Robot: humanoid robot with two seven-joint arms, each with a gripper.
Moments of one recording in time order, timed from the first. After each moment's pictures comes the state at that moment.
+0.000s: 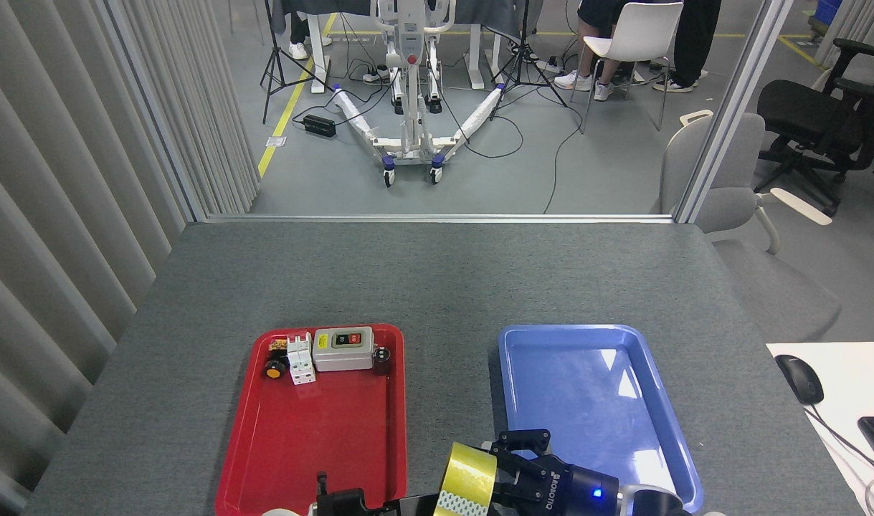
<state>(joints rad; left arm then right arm) -0.06 -0.11 -0.07 -1.43 -0.20 -0.39 -1.26 -0.21 -0.46 0.68 -1.60 1.08 -0.59 -0.07</state>
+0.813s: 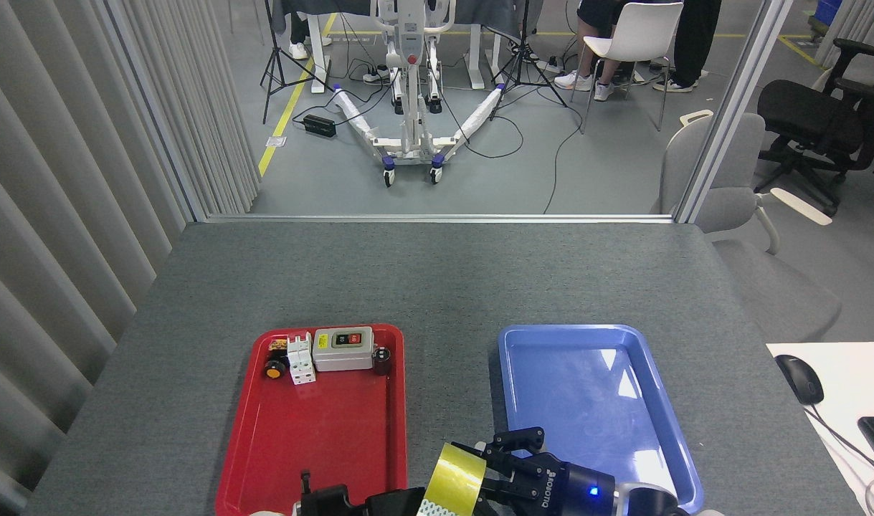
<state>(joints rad) -0.06 -0.11 -0.02 -1.42 -0.20 -0.47 -1.24 -0.21 -0.45 0.67 -1.60 1.08 -0.59 -0.06</state>
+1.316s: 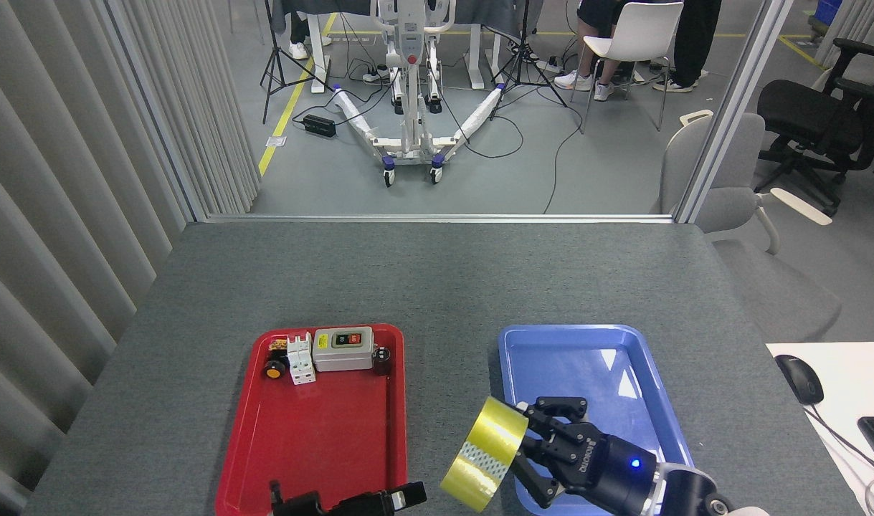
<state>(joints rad) -0.08 -0.11 0.12 -1.32 -0.22 -0.66 -1.21 -0.09 -0.32 0.27 -1.60 1.08 -0.75 0.04</state>
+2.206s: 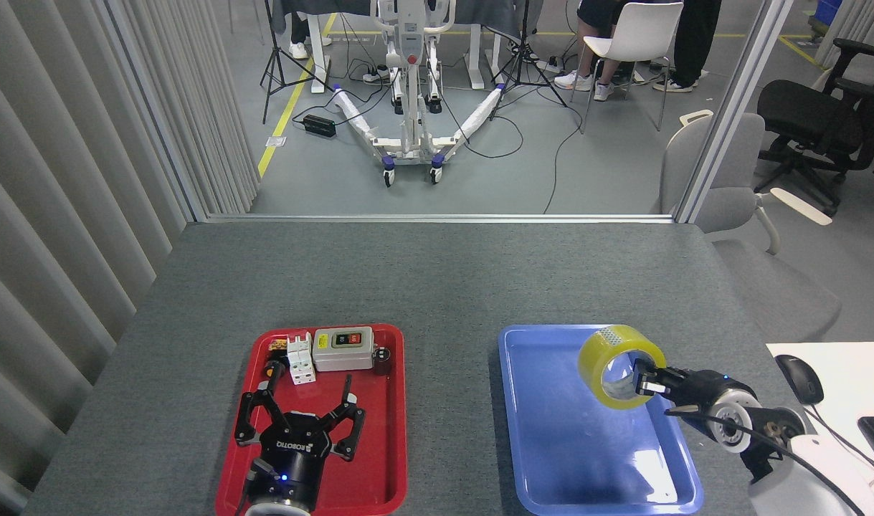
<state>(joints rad) -0.01 -0.11 -0.07 -1.52 -1.85 0.07 0.21 -0.34 -0.46 0.27 -1.37 0.75 0.14 0.69</state>
